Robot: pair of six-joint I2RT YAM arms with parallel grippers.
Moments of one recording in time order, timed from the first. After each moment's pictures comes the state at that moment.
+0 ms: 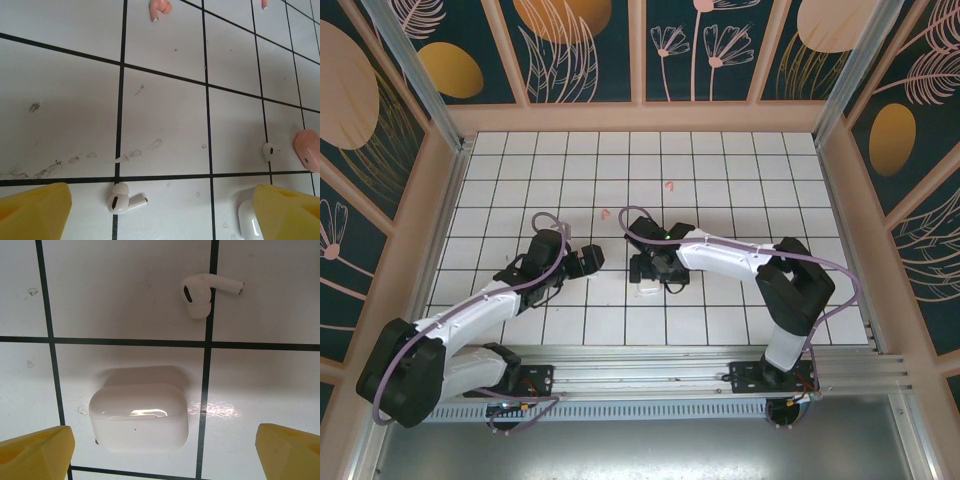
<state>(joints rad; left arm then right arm) -0.51 1.16 0.50 -0.07 0.06 -0.72 0.91 1.75 1.18 -0.76 0.08 0.86</state>
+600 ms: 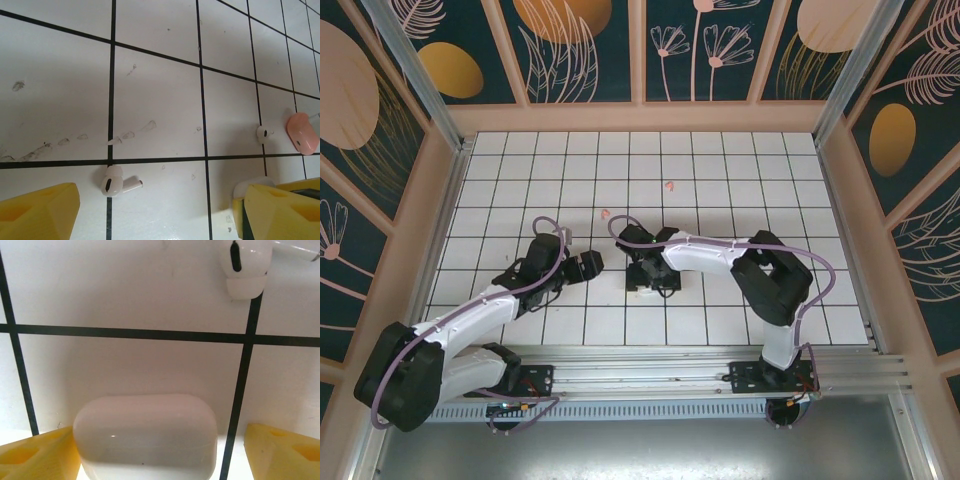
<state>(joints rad) -0.51 1.14 0.46 -0.07 0.12 -0.72 0.94 1.87 1.21 -0.76 0.05 0.86</state>
